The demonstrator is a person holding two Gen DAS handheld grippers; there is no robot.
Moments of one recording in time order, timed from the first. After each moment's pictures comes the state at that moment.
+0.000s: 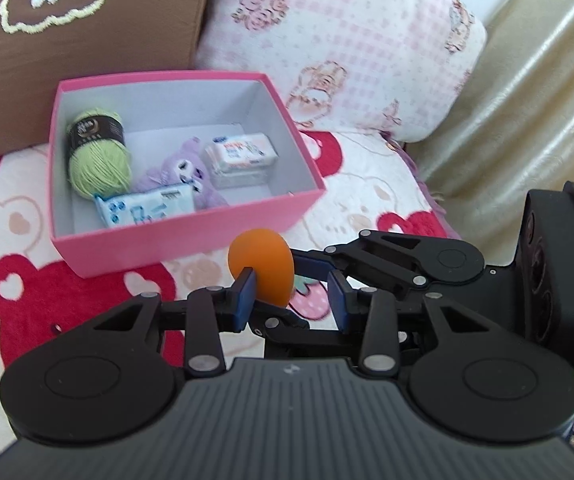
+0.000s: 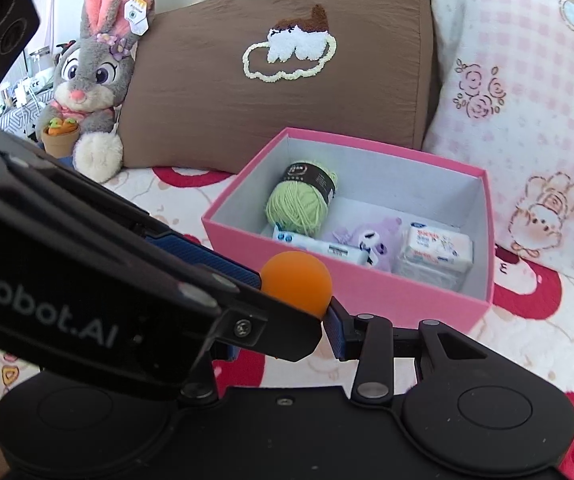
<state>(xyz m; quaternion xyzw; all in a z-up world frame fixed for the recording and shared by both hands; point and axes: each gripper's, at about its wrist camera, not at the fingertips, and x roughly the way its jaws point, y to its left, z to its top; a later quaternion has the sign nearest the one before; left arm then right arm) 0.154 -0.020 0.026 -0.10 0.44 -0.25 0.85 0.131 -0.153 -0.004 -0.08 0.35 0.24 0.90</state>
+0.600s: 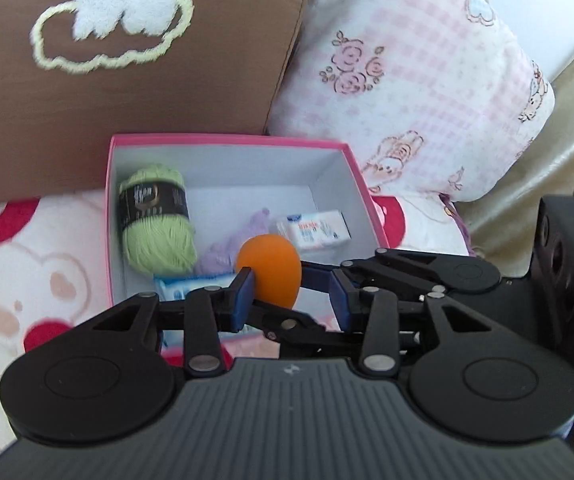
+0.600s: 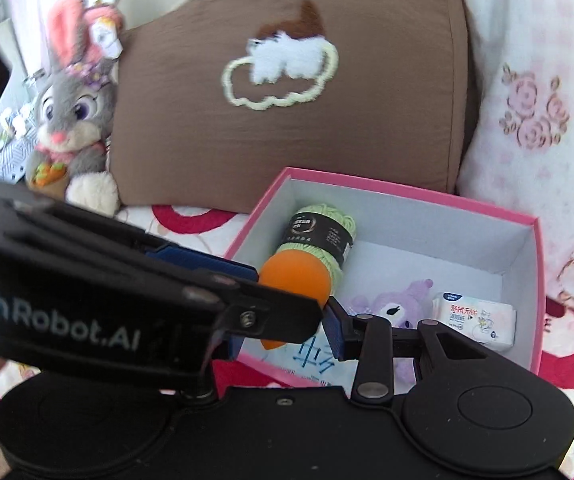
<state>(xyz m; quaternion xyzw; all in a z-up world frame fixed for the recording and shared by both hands) 0.265 0.018 0.037 -0.13 0.45 -0.20 0.86 0.257 -0.129 0.019 -0.02 0.40 0.27 0.87</state>
